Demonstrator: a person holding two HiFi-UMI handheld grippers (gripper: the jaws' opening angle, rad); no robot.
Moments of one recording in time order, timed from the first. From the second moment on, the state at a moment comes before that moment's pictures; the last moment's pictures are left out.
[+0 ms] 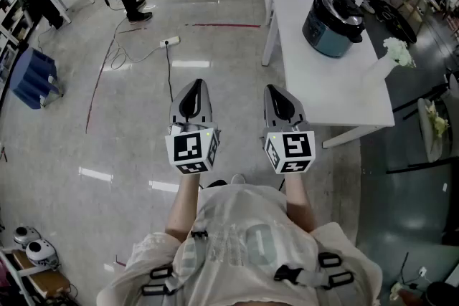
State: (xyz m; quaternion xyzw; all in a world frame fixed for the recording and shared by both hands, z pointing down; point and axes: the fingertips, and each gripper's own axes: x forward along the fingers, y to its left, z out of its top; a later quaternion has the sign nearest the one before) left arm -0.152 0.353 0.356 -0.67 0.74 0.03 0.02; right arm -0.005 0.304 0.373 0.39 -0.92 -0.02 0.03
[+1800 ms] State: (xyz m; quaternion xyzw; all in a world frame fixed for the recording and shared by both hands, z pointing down) left arm -0.349 -0.038 0.358 -0.72 0.70 0.01 0.02; right arm -0.197 -0.064 0.352 0.40 -0.91 0.00 0.02
